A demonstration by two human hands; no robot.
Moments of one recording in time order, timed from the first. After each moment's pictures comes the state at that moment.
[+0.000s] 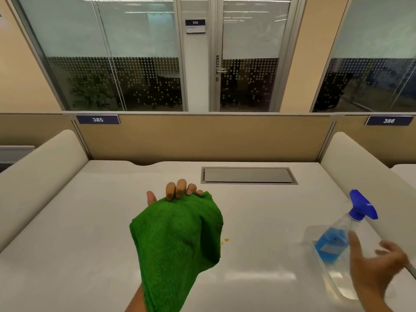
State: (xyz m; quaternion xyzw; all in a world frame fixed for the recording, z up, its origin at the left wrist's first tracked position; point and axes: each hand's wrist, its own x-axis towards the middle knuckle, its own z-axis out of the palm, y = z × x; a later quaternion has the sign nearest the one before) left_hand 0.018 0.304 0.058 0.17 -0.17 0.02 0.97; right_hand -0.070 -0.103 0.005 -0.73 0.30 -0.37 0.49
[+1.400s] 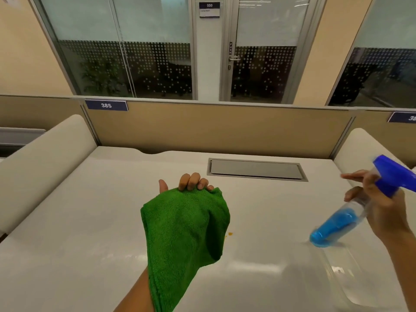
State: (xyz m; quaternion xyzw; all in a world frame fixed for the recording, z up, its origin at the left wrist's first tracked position) left_hand 0.031 0.290 0.046 0.16 -0.24 -0.07 0.95; right_hand -0.004 -0.098 0.130 -0.71 -0.05 -0.22 0.66
